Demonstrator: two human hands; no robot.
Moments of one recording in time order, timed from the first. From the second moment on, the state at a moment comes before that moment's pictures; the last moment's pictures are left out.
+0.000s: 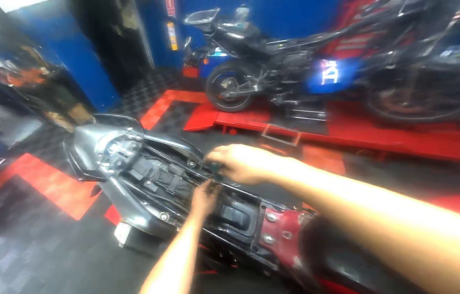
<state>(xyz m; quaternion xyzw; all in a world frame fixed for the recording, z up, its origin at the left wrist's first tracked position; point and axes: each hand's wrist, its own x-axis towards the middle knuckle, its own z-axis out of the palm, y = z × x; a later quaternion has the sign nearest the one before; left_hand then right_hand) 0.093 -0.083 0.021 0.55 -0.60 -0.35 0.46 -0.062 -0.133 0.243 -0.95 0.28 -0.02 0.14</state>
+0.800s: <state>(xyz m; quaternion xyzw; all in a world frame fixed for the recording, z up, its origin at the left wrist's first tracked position) 0.093 -0.089 0.013 0.56 -0.59 -0.34 0.46 -0.067 -0.170 0.250 -0.96 0.22 0.02 0.18</state>
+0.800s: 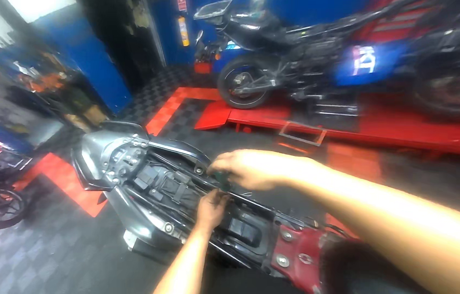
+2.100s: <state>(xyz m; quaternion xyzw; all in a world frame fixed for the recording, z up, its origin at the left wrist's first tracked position) 0.088 -0.085 0.017 0.56 -0.65 -0.27 0.43 -0.050 -0.152 0.267 -0.95 0.33 0.03 0.01</state>
